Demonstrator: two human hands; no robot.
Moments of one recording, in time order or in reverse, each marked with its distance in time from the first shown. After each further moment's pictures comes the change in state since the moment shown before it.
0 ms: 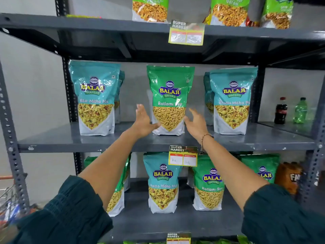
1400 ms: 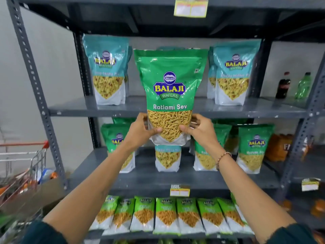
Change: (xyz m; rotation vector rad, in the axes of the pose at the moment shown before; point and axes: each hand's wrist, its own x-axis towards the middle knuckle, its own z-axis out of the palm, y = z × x) left_hand -0.184 -0.009 0.003 -0.324 0.038 -0.060; right_hand -0.177 -0.015 -0.029 0.376 -0.155 0.070
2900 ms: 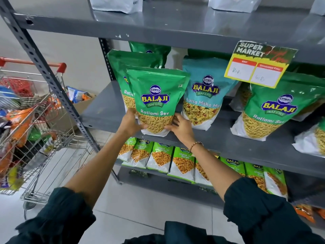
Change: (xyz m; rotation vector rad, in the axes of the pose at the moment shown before) left_hand 0.008 -0.268 0.017 0.332 -0.033 -0.648; right_hand 0.016 0.251 0.198 0.051 -0.457 0.353
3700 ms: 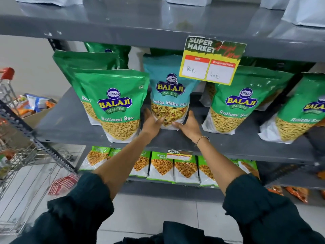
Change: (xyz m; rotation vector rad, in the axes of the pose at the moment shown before) left_hand 0.025 0.111 0.145 -0.254 -0.176 -0.020; right_hand 0.011 0.058 -0.127 -0.143 0.238 0.124
